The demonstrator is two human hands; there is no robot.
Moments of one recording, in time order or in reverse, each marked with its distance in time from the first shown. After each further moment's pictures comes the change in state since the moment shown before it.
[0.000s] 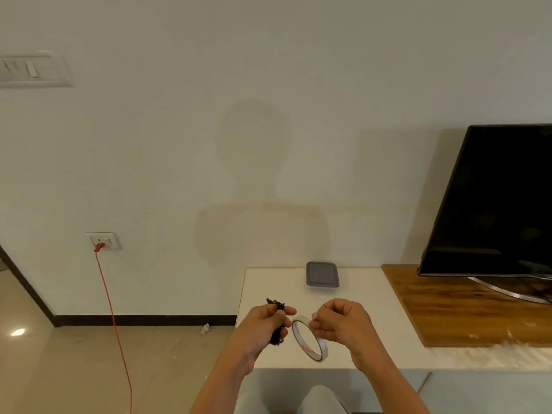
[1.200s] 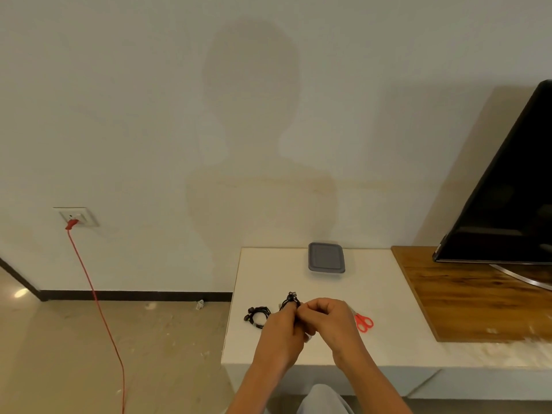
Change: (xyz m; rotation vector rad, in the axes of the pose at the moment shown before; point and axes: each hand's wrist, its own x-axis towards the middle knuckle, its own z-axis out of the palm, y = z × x) left_hand 0.101 -0.043 0.023 0.685 0.099 0.204; right_hand 0.090 0.035 0.042 -0.164 0.005 0.028
